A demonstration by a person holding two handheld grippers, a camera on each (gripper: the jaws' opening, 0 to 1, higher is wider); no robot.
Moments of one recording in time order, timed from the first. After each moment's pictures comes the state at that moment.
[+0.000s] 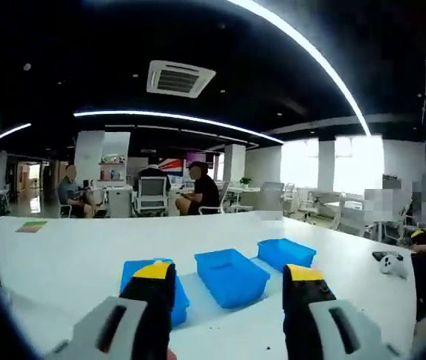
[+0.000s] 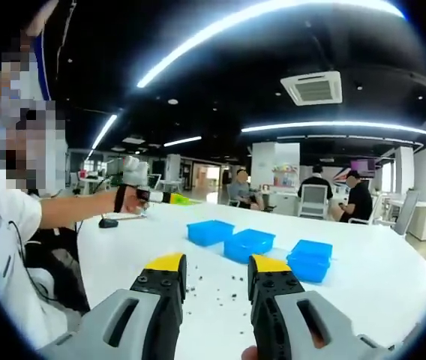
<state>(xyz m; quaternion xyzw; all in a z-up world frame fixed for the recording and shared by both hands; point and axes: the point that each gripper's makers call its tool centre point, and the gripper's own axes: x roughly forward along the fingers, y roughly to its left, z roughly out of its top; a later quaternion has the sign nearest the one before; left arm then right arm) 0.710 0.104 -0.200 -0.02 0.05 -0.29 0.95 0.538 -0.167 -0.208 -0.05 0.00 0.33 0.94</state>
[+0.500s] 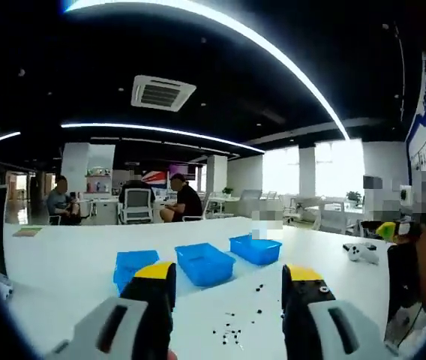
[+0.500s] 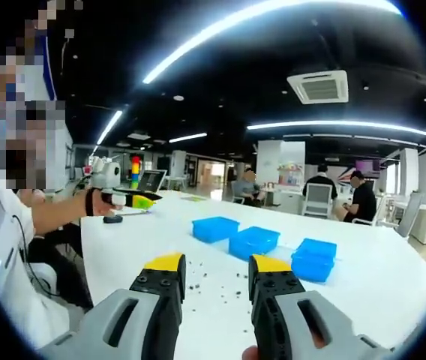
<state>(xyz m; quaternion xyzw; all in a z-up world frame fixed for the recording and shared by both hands) 0.613 0.116 -0.227 -0.01 0.03 -0.33 0.94 0.535 -0.162 -0.212 -0.06 0.00 0.35 0.94</state>
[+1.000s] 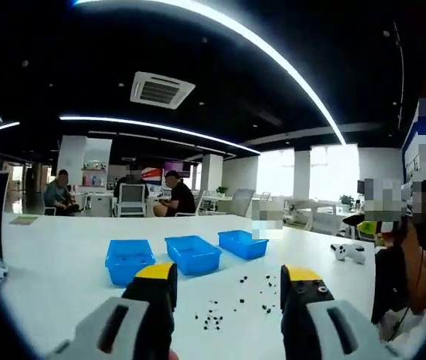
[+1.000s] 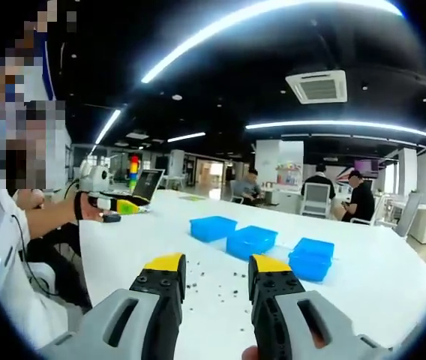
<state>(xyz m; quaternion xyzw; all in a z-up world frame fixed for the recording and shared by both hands) 0.597 0.107 -0.231 -0.03 0.04 -0.34 0.94 0.537 -0.168 -0.212 -0.06 0.01 0.34 0.94</state>
